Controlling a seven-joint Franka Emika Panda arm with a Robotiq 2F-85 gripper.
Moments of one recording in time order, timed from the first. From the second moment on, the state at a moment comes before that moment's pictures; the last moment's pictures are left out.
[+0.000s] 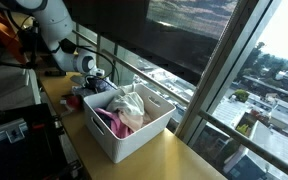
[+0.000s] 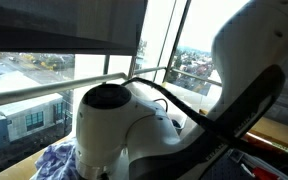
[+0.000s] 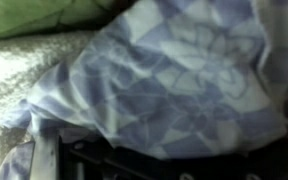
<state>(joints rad) 0.53 0.92 0.01 -1.66 -0.36 2.59 0.54</state>
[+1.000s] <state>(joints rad) 0.49 0.72 0.01 -1.80 -0.27 2.63 0.49</state>
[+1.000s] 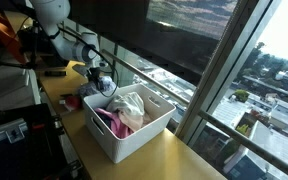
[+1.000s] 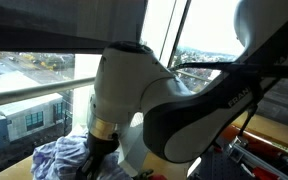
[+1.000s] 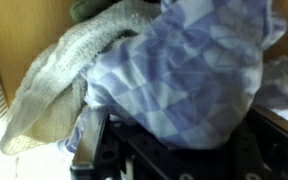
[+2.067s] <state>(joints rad) 0.23 0.18 0.01 -1.93 -0.24 2.58 0.33</state>
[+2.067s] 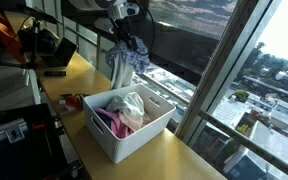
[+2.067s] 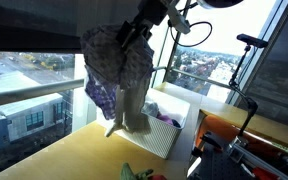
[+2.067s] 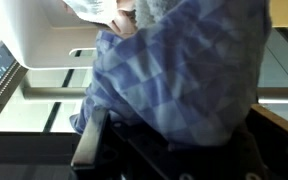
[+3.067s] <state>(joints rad) 0.04 -0.08 0.04 -2.17 -0.20 2.56 0.24</state>
